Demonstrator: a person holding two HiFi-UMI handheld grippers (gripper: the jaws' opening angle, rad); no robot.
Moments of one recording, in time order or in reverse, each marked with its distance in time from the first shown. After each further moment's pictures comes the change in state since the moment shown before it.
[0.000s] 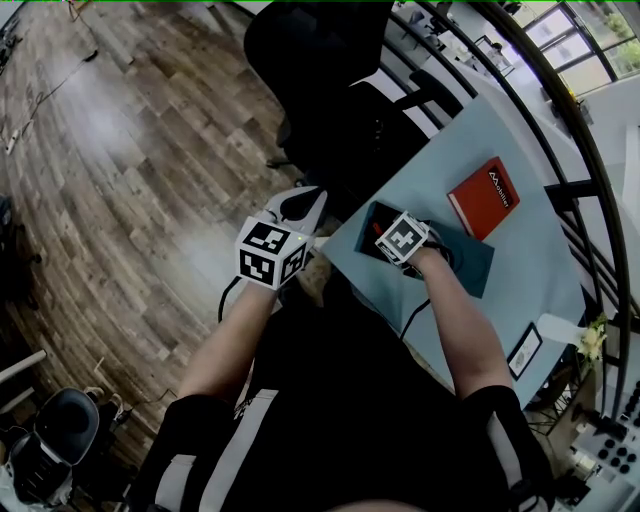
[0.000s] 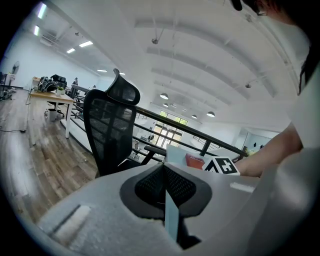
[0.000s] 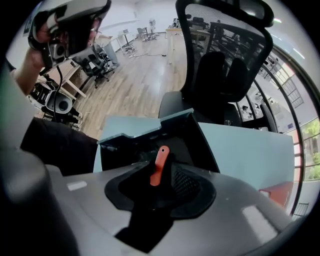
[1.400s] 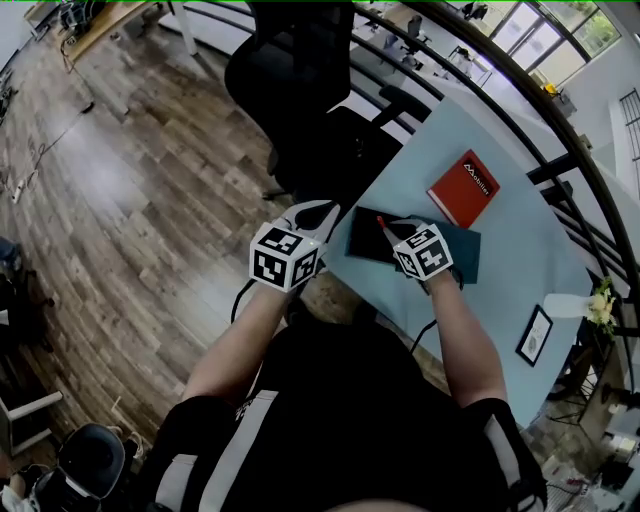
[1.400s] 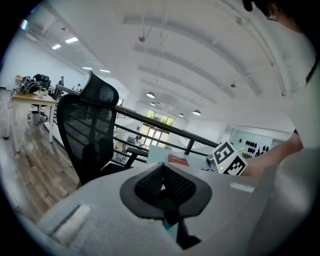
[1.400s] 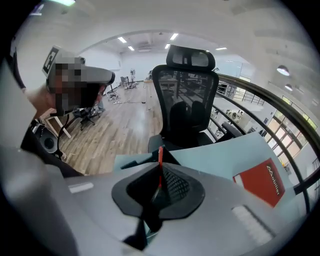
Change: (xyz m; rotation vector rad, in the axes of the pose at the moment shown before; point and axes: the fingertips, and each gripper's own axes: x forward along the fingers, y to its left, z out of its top) left arm 0.007 -0.084 0.016 0.070 0.022 -0.140; right arm -0.109 -0.008 -0.004 0.220 -0.525 -0.147
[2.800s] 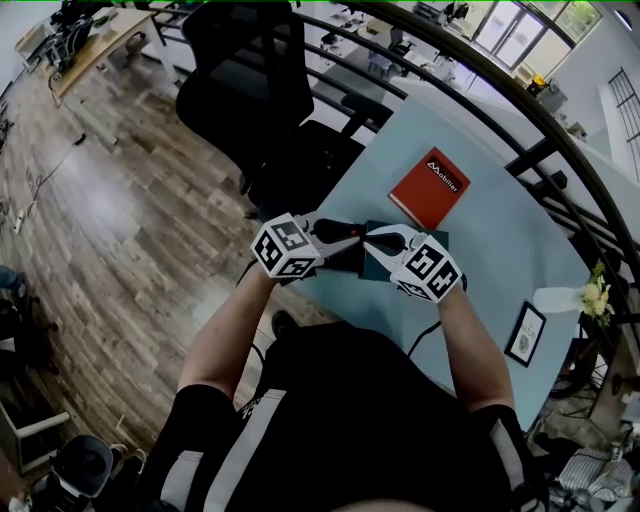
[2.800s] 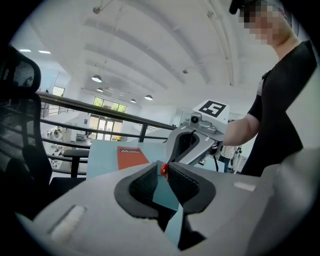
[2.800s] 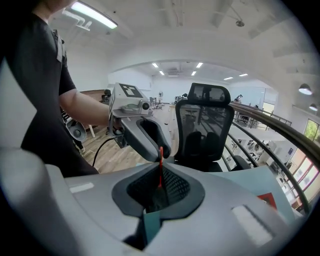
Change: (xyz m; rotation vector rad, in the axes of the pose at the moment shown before) left arm 0.105 -0.137 -0.035 0.270 0.173 -0.559; right arm -0.107 0.002 0.011 -0.255 -0.275 0.207
